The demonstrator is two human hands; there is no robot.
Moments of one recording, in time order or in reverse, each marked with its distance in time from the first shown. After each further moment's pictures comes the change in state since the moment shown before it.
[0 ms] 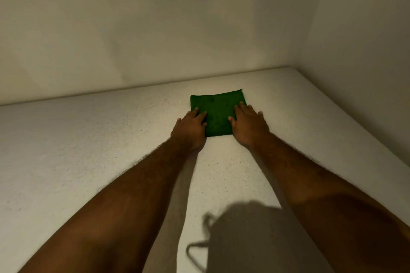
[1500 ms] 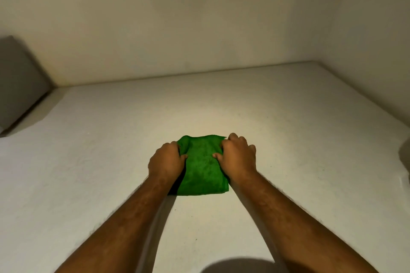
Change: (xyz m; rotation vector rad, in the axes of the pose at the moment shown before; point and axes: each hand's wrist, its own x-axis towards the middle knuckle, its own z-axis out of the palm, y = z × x) left_hand -0.347 -0.162 -0.059 -0.014 0.168 -0.337; right_hand -0.299 -0.248 0.041 -0.014 0.063 -0.013
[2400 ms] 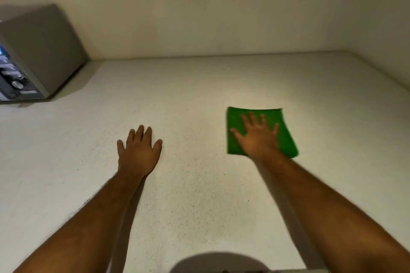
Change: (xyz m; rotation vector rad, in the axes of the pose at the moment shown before) left_hand -0.051 -0.223 -0.046 0.164 0.054 -0.080; right_hand -0.018 -0.066 0.037 -0.187 -0.144 0.043
